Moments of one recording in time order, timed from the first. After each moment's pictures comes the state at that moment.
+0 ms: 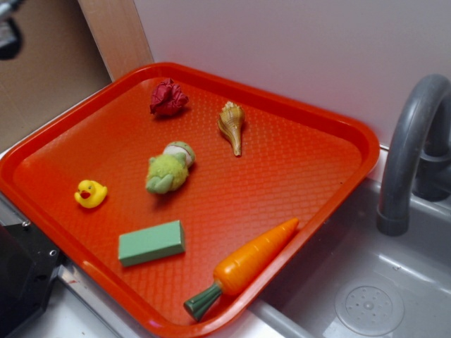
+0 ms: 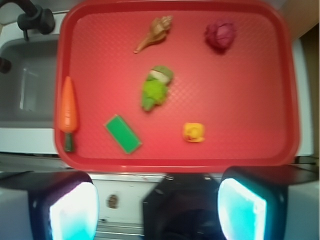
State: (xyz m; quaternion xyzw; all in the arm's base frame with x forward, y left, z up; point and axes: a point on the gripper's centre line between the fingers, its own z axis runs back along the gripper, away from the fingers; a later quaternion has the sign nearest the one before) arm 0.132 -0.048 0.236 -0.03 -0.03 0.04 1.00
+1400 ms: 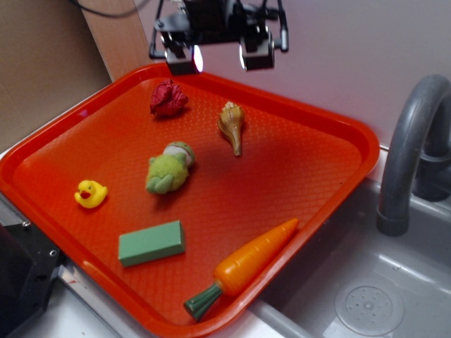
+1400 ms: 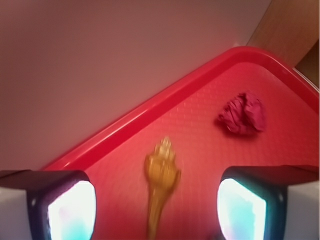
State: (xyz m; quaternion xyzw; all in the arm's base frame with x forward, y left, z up) arm 0.316 -0.033 0.110 0.11 -0.20 0.37 0.90
